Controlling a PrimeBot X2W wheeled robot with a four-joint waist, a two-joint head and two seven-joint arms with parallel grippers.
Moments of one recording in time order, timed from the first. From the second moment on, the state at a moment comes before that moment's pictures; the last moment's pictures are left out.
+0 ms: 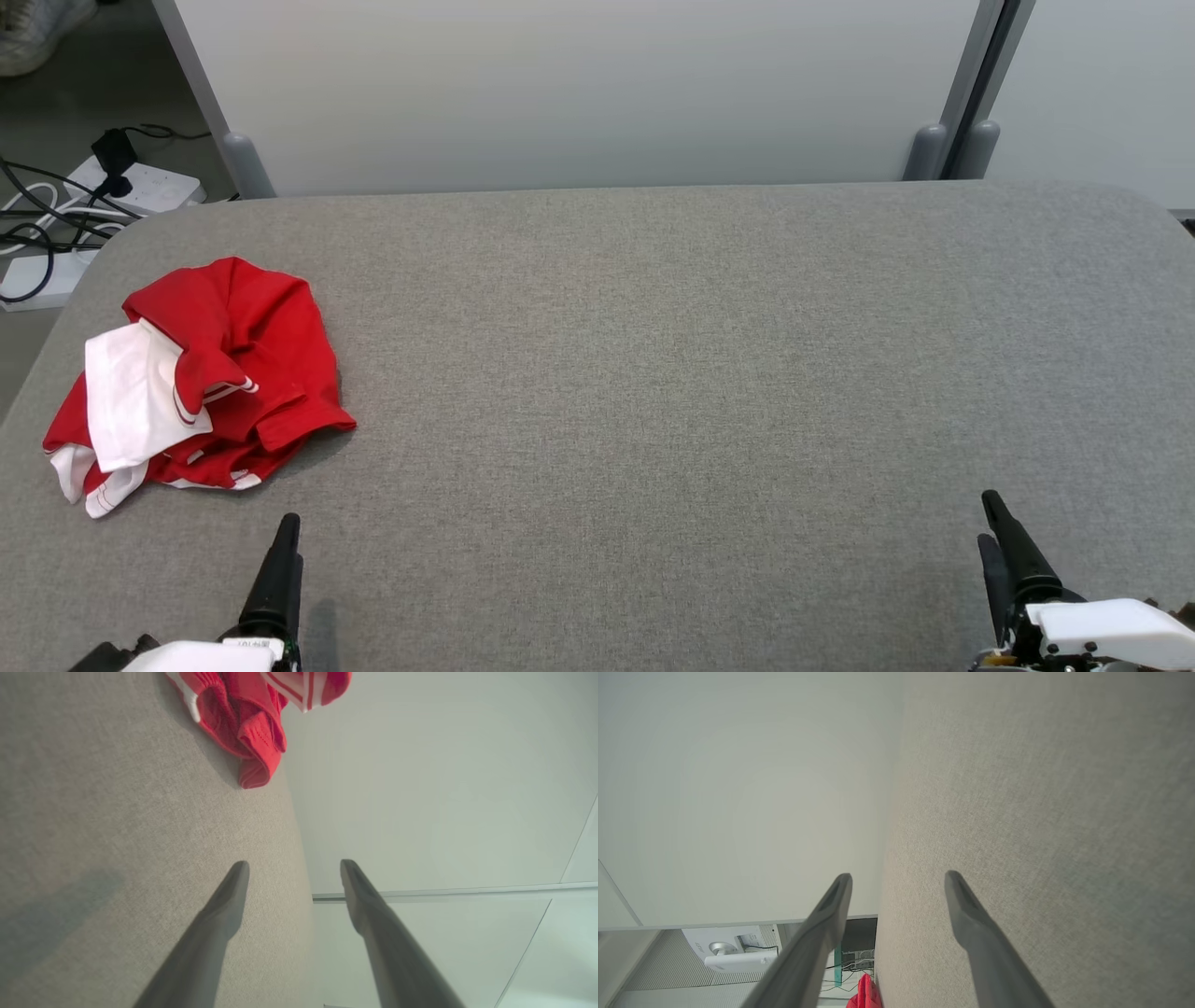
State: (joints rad) left arm 0.00 0.07 0.02 0.36 -1.53 -0.13 0.06; right arm -0.05 0.00 -0.08 0.37 1.46 0.12 0.06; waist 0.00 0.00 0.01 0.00
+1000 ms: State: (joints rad) left arm -0.05 0.15 -0.04 0.36 -1.15 -0.13 -0.03; right arm -0.14 -0.01 -0.02 0.40 1.05 0.12 -0.02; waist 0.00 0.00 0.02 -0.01
